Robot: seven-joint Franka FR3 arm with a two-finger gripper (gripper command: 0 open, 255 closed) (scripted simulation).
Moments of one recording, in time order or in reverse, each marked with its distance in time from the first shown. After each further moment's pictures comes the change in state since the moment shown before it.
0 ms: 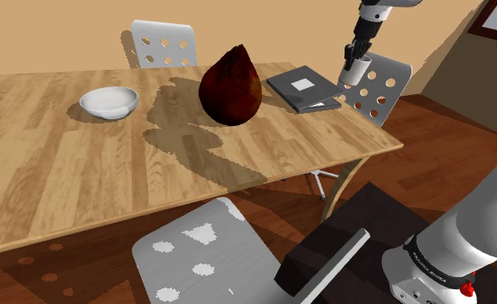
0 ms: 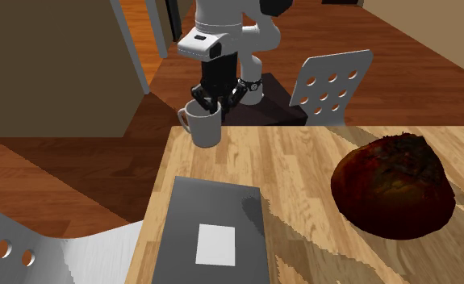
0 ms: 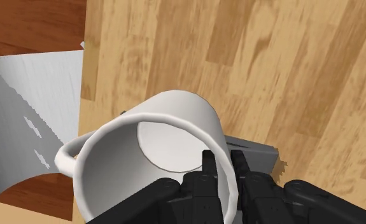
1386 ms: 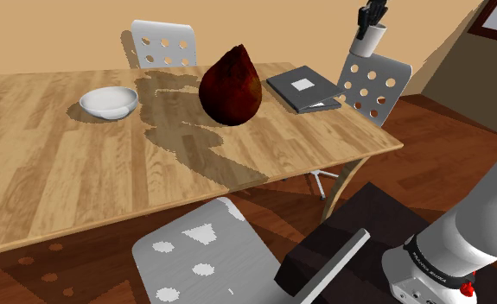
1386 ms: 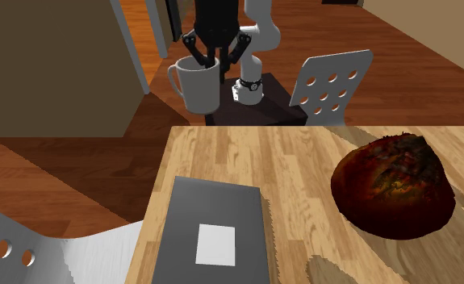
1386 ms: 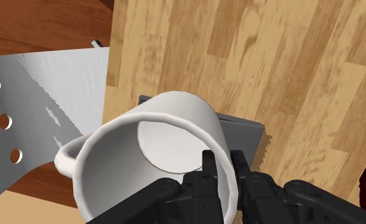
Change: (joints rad) arm -0.015 0.039 -0.007 0.334 0.015 -0.297 -0.009
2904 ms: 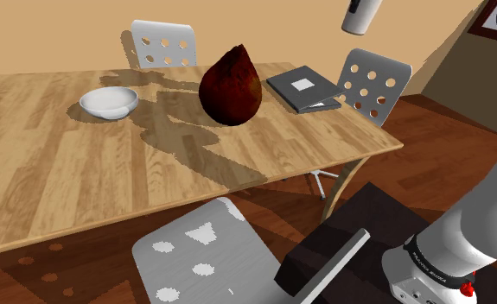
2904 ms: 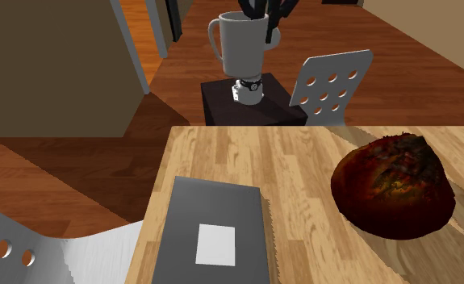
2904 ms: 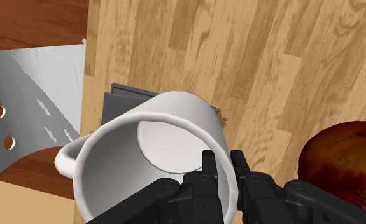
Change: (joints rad) arm 0.093 0.025 0.045 0.257 -0.011 -0.235 0.146
